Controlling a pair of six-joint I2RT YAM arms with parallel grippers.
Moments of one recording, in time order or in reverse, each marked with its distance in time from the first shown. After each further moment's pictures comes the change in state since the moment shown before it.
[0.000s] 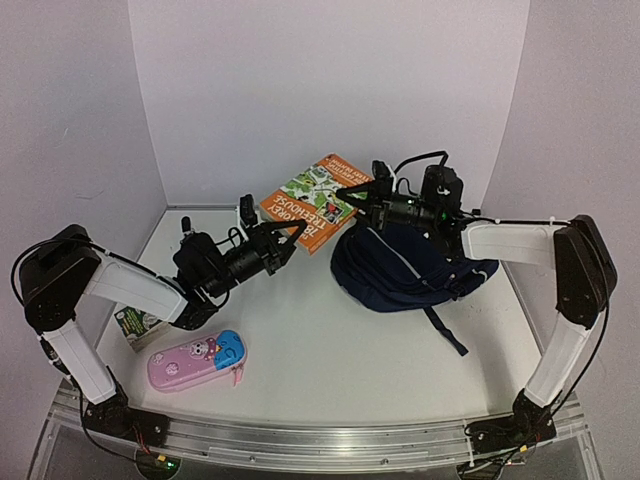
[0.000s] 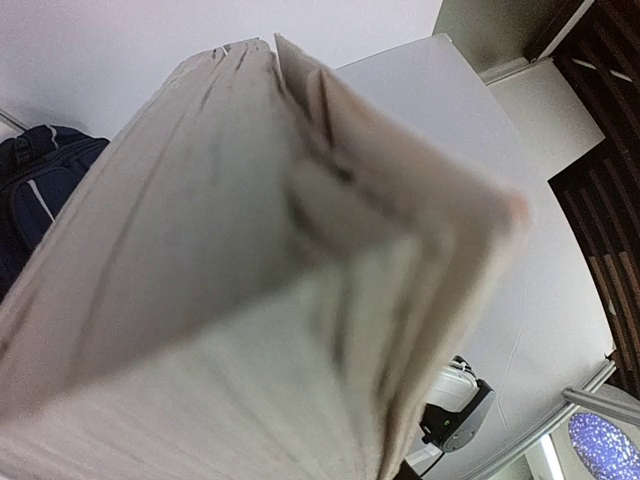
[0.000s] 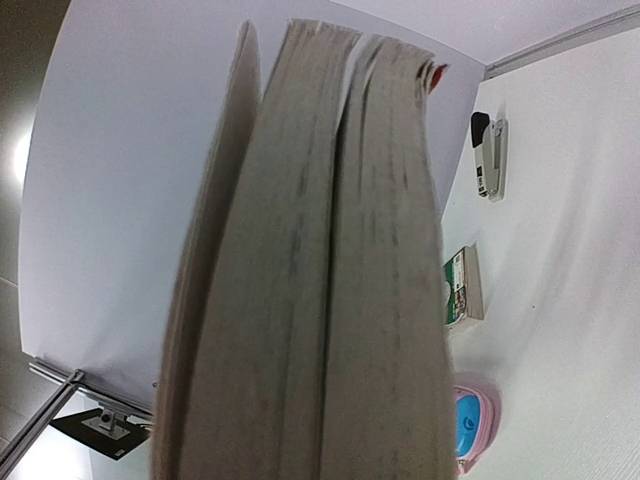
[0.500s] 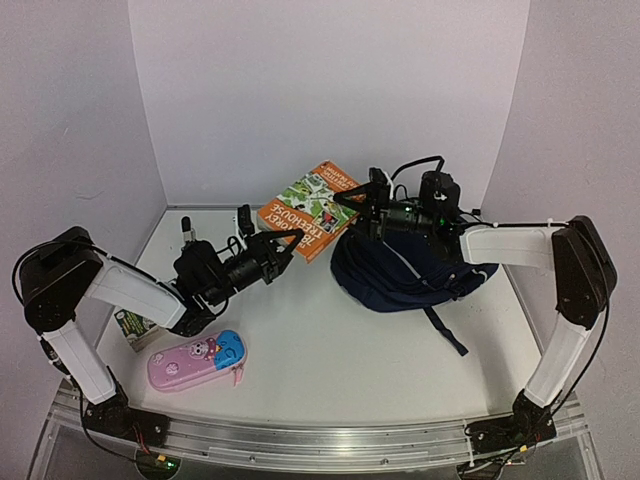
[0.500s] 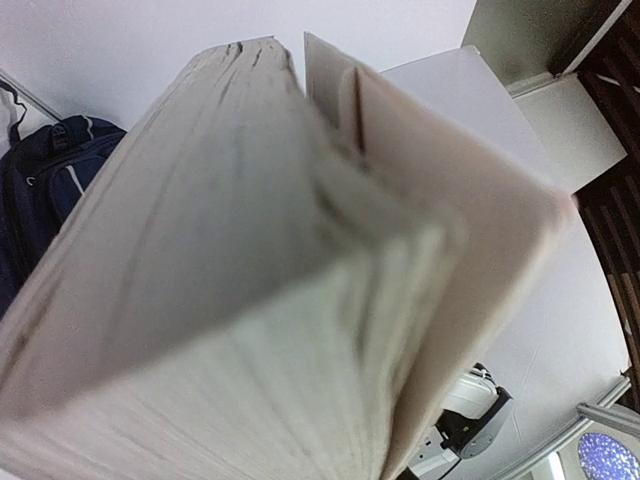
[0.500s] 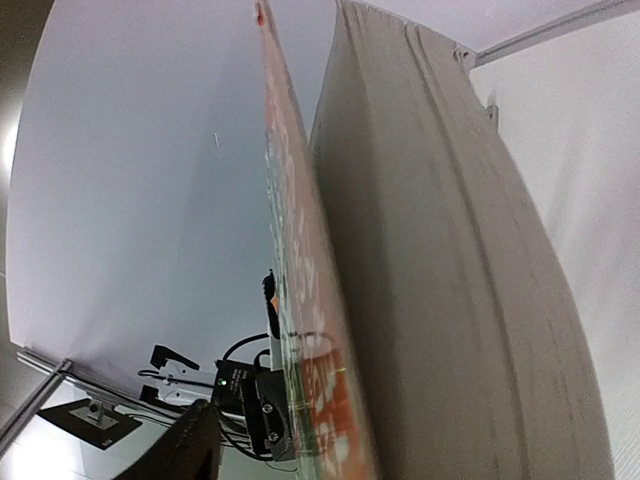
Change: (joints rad) left arm -0.009 0.000 -0.051 -0.007 -0.057 -0.004; right arm 0.010 -0.001 -0.034 -0.006 -0.007 -0.045
